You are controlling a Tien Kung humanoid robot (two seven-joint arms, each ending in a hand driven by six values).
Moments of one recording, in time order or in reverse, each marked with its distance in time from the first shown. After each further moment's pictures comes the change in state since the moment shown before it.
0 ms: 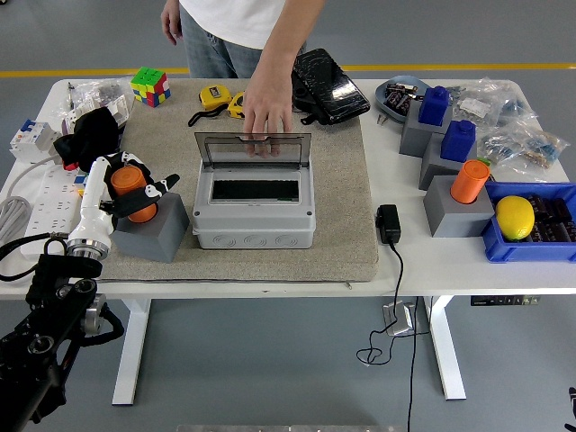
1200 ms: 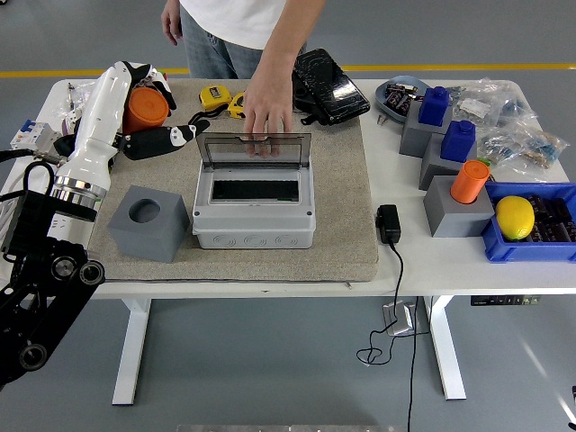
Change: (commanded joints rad) left arm -0.026 0.161 0.147 -0.587 0.708 0.104 0.354; right arm 0.004 -0.011 -0.004 0.000 -0.002 -0.001 -0.004
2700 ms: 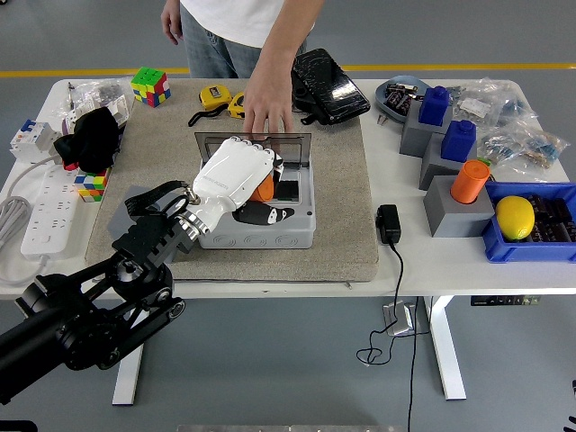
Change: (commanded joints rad) left arm -0.277 -0.063 0.485 0.410 0.308 0.039 0.095; right arm 0.015 -0.002 0.001 0.000 -0.013 -0.003 0.000
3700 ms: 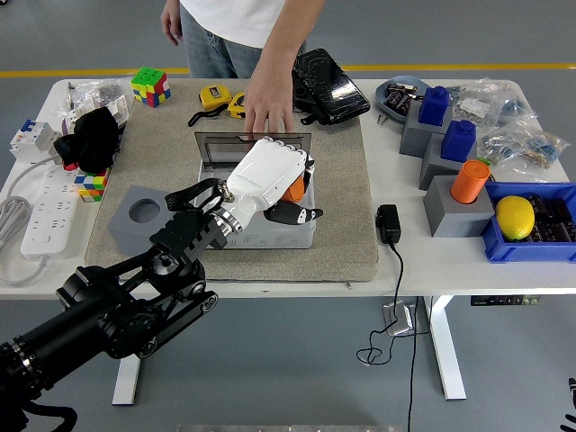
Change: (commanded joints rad) left arm -0.060 -0.118 0.018 0.152 0.000 0.032 -0.040; right arm 0.003 0.005 -0.010 0.000 -0.002 0.000 0.000
